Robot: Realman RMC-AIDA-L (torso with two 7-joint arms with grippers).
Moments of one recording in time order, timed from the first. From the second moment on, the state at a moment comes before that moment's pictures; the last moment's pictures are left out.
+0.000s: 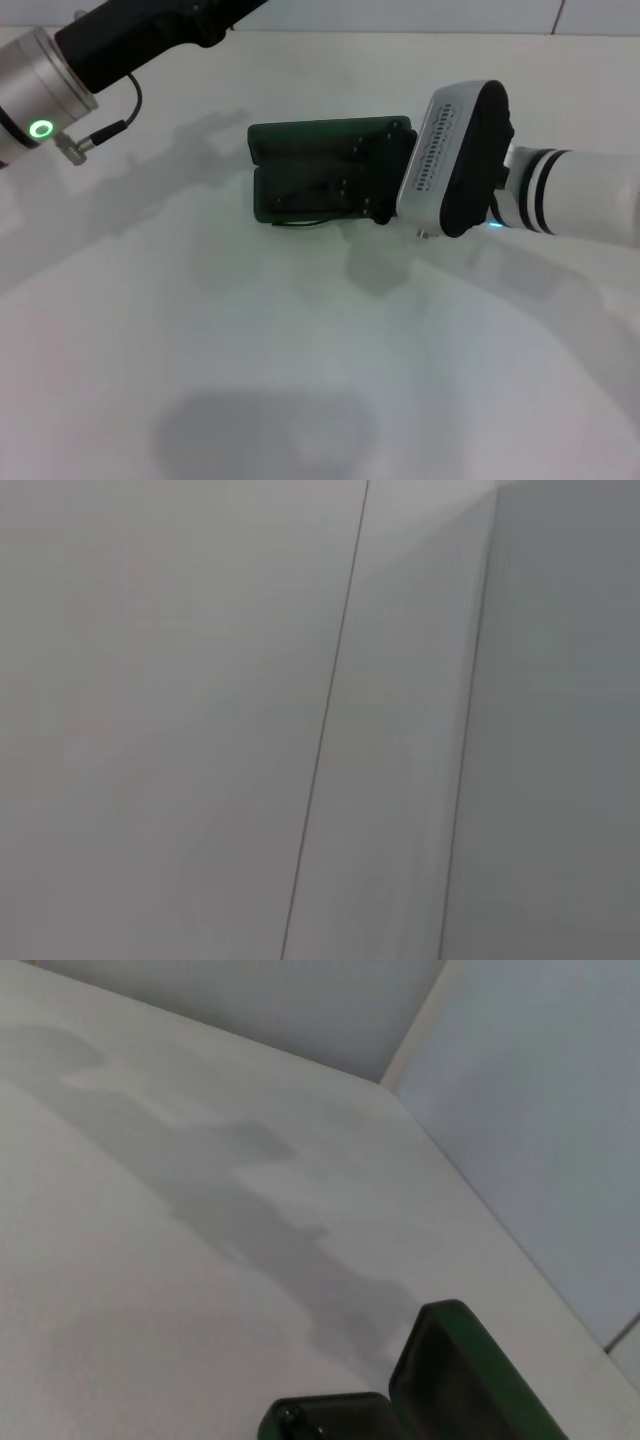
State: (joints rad) left arm -0.55 -2.07 0.77 0.55 1.33 1.54 -1.23; right arm 0.69 2.03 -2.10 -0.86 -1.33 -0.33 1.27
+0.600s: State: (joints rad) left arm -0.55 -2.06 0.77 0.55 1.33 1.54 -1.24; right arm 0.67 2.03 -2.14 -0.90 -1.34 -0.32 1.29
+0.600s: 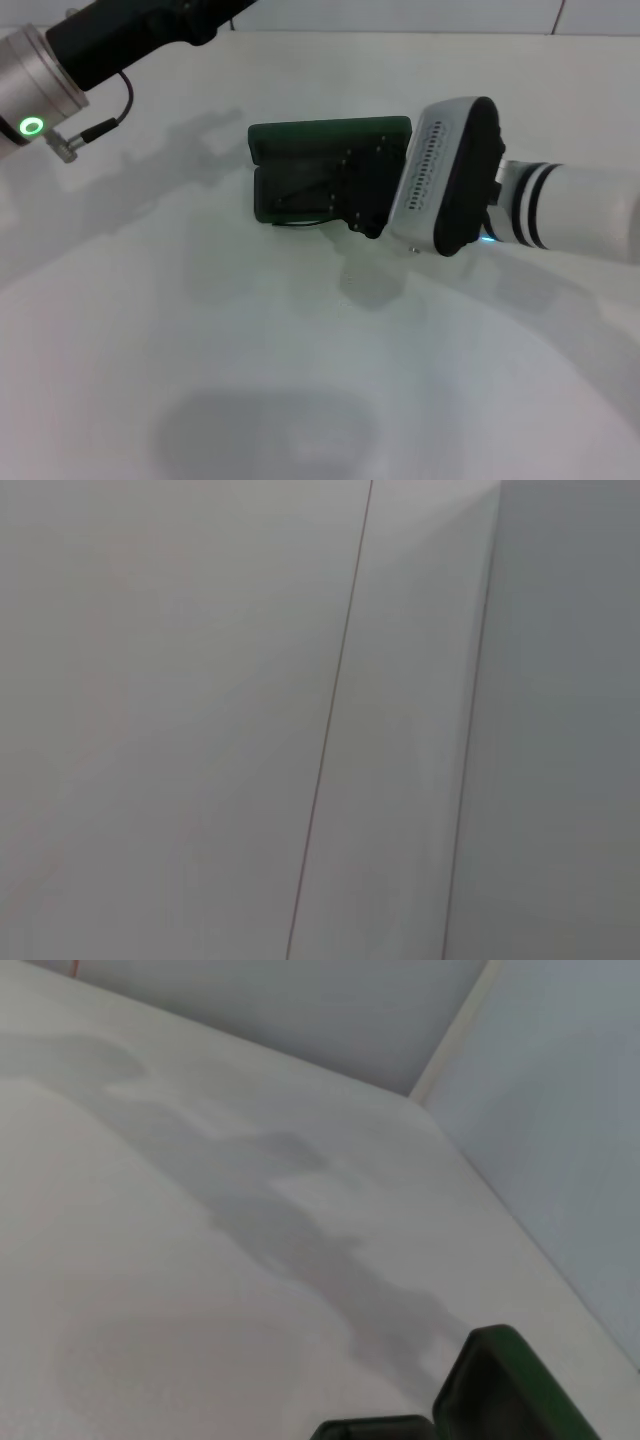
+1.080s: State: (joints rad) left arm -0.56 -2.04 0.77 0.55 1.33 1.54 -1.26; right arm 0.57 2.03 -2.14 -0.96 -1.42 -0.26 1.28
